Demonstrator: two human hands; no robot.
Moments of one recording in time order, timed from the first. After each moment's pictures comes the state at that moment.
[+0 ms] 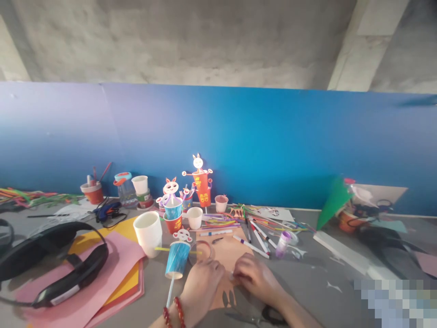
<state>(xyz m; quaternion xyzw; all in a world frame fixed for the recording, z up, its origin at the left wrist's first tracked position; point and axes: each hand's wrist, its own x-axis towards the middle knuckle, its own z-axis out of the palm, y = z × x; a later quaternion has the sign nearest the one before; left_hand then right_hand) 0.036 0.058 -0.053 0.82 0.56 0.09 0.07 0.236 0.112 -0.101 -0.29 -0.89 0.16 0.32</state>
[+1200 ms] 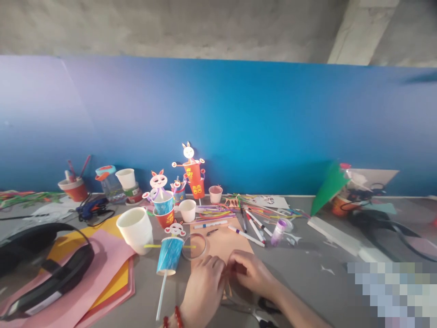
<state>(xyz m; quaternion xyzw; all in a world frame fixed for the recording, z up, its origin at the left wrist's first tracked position) 0.053 0.048 -0.067 0.80 0.56 0.20 0.11 0.234 0.104 -0.098 -0.34 -0.84 0.31 0.30</state>
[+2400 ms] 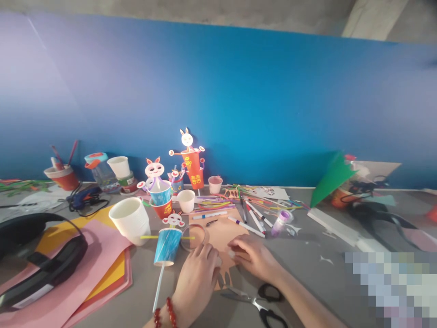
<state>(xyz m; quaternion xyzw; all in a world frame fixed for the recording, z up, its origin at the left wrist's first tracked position) 0.040 0.047 -0.063 0.80 0.58 0.13 0.09 0.250 0.111 -0.098 -0.34 -0.85 0.26 0.31</state>
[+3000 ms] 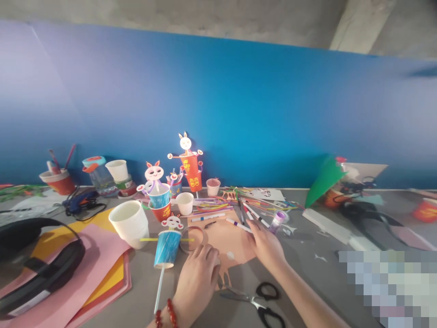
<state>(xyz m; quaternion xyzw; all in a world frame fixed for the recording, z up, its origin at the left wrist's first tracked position) 0.039 0.047 -0.067 0.80 0.56 0.18 0.09 0.265 0.131 -0.101 -0.56 -0.78 0.07 0.27</state>
